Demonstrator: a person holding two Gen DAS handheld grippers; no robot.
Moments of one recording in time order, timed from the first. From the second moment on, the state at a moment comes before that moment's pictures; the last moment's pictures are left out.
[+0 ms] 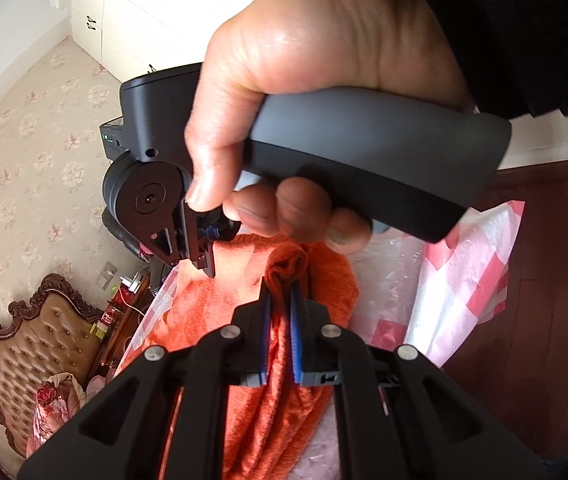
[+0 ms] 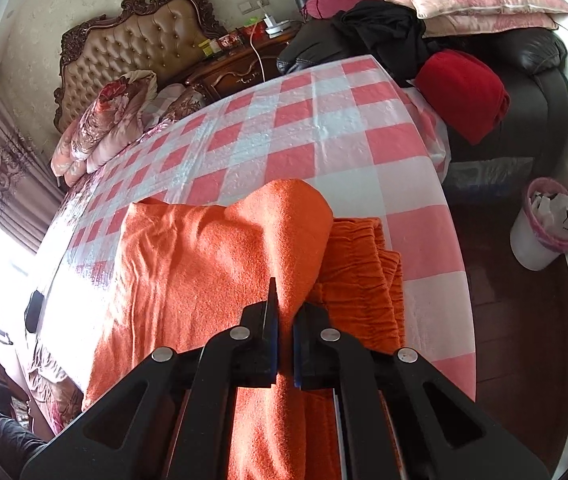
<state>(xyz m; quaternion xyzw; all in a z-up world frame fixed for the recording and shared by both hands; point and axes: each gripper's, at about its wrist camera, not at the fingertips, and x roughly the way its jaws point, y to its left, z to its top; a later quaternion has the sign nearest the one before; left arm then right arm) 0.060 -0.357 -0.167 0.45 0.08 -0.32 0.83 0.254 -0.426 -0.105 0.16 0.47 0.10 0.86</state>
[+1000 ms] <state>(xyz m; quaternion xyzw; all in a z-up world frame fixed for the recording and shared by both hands) 0.073 -0.359 -0.145 0.38 0.11 -0.33 0.86 0.300 -0.429 -0.085 0.10 0.50 0.13 0.85</state>
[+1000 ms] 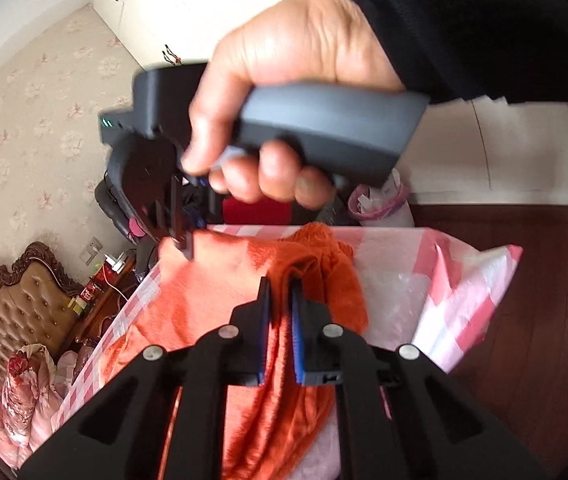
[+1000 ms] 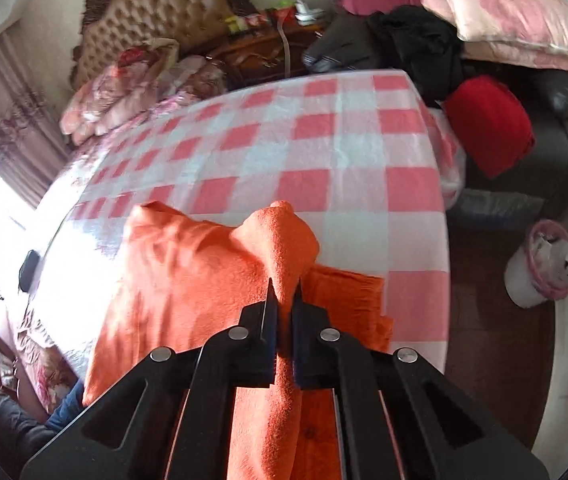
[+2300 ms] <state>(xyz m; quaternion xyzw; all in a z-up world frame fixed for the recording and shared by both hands) 0.127 -0.156 -0.162 0.12 0.34 -0.33 0.87 0.137 -0.337 -0.120 -0.05 0.41 -0.06 0.91</state>
